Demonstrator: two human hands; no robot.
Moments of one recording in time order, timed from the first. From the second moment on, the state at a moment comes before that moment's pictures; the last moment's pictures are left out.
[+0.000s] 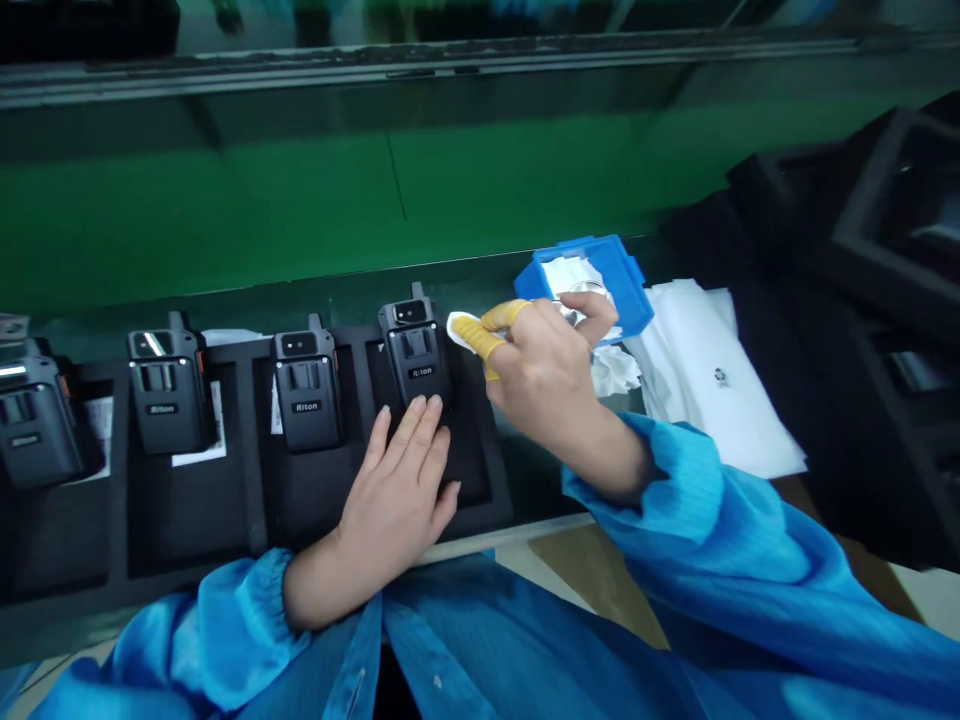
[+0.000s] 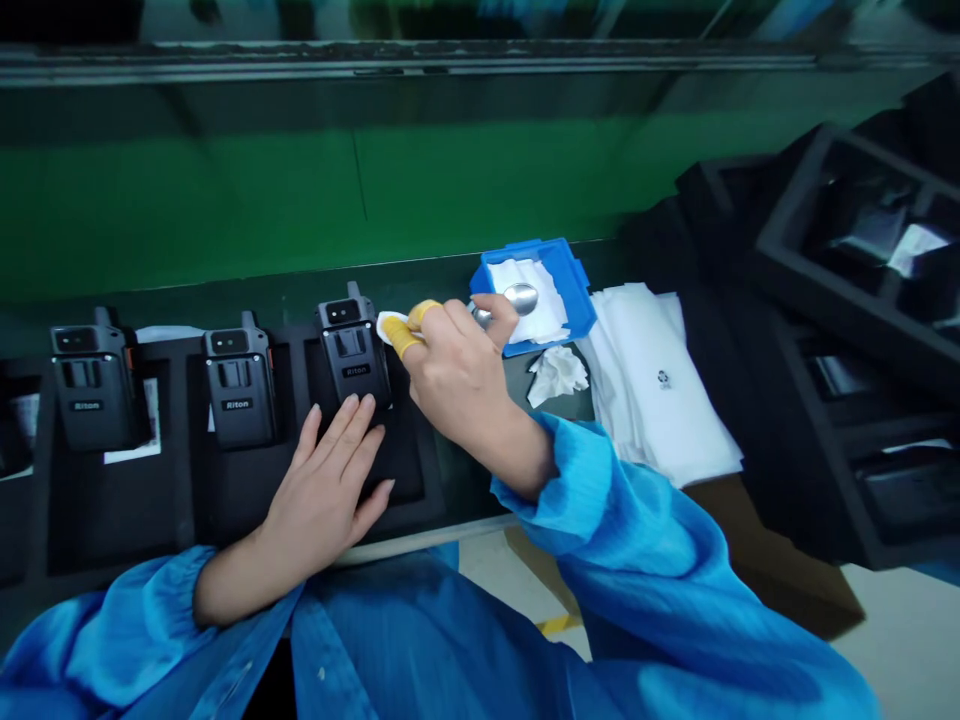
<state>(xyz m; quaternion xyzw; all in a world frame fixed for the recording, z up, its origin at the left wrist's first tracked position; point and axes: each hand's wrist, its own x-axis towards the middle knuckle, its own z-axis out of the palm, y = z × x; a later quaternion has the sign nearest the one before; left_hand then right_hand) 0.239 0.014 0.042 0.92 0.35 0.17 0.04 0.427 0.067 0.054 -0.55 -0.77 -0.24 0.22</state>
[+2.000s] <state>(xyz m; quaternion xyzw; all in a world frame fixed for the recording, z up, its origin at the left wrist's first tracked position) 0.235 0.010 0.042 0.92 0.35 0.18 0.02 0.417 0.026 0.049 -0.62 -0.75 -0.14 0.19</state>
